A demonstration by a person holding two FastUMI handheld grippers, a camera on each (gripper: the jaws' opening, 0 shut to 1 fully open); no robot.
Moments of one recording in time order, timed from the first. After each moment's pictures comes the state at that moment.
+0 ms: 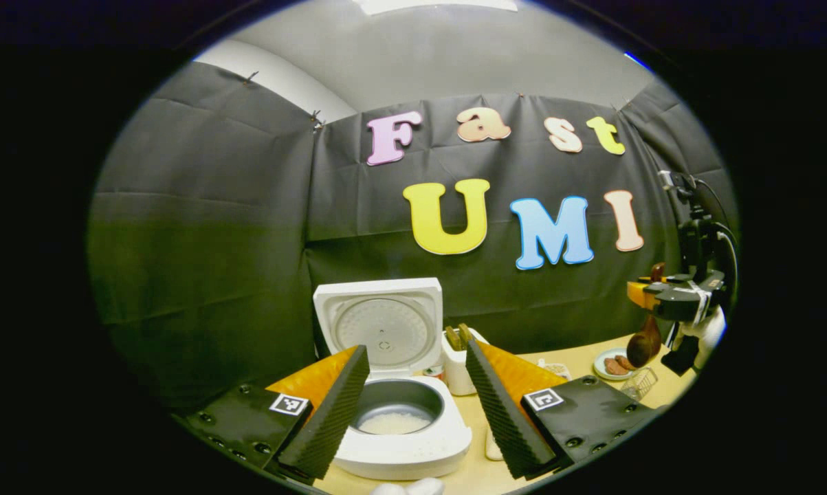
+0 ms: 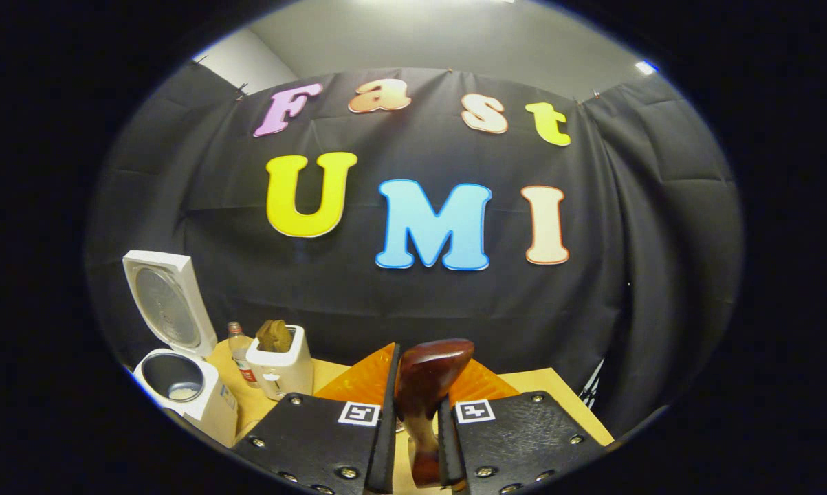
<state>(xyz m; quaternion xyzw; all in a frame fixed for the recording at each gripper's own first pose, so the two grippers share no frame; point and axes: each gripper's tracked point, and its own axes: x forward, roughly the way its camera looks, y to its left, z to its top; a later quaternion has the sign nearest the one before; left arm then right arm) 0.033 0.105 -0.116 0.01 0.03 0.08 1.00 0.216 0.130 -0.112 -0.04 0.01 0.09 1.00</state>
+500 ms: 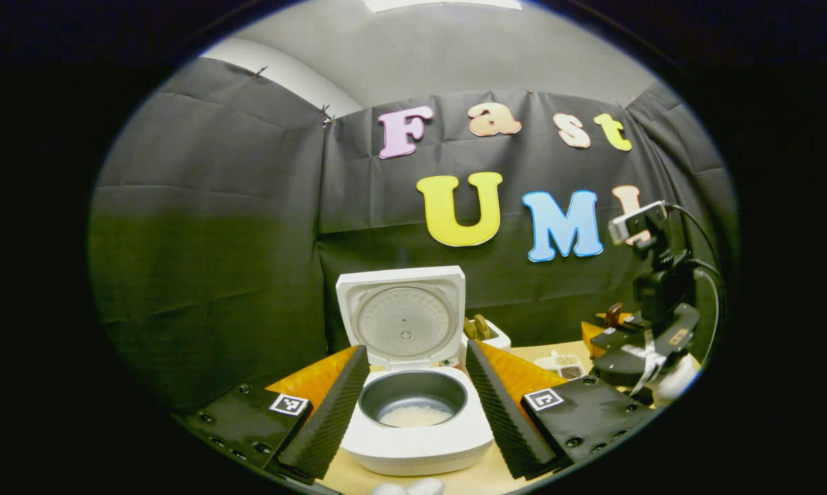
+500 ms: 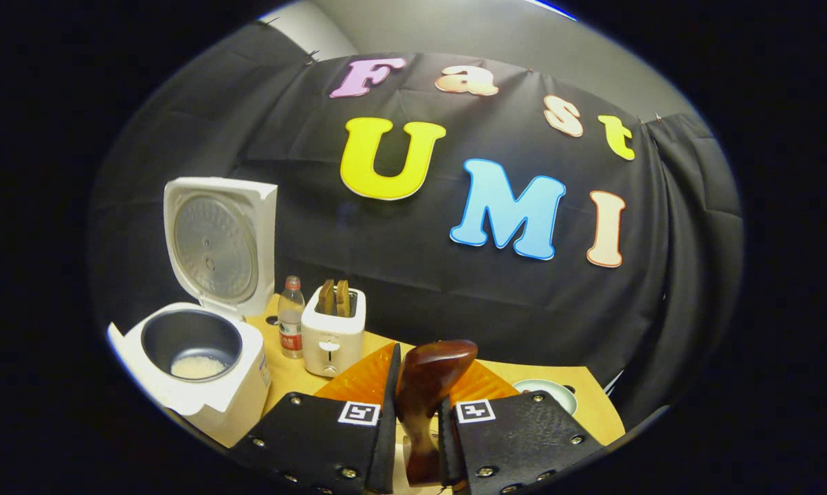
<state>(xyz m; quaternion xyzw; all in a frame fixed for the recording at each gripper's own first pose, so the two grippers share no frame) 0.023 0.138 -0.135 0.01 0.04 0.09 1.00 0.199 0.231 -0.208 -0.16 0.04 0.12 0.98</state>
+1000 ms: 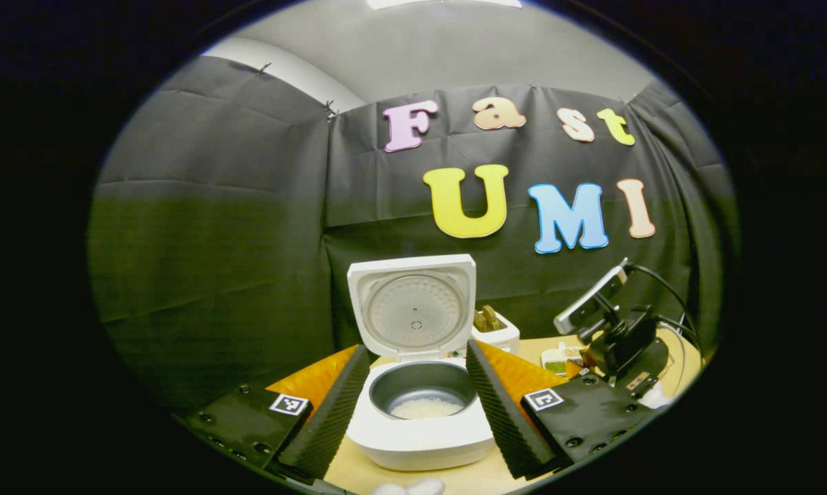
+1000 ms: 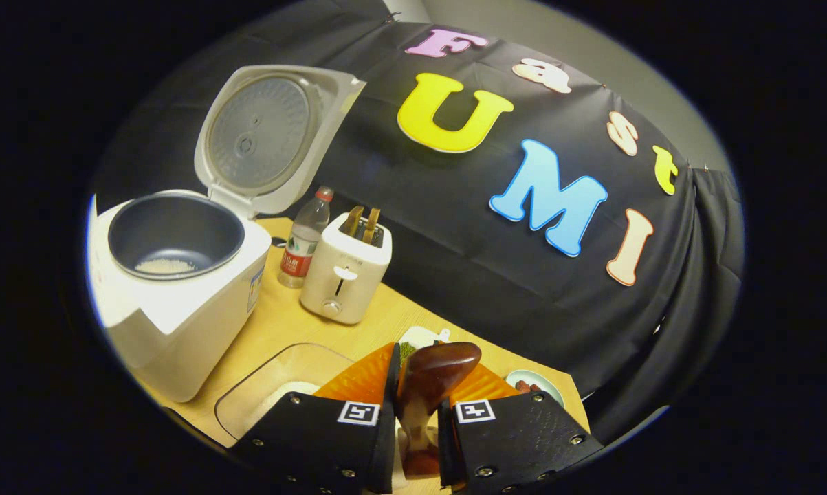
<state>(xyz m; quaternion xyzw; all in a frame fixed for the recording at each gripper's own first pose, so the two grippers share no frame) 0.017 0.153 -0.154 0.02 0.05 0.10 0.99 0.197 0.247 -0.311 -0.29 0.10 0.13 0.94</state>
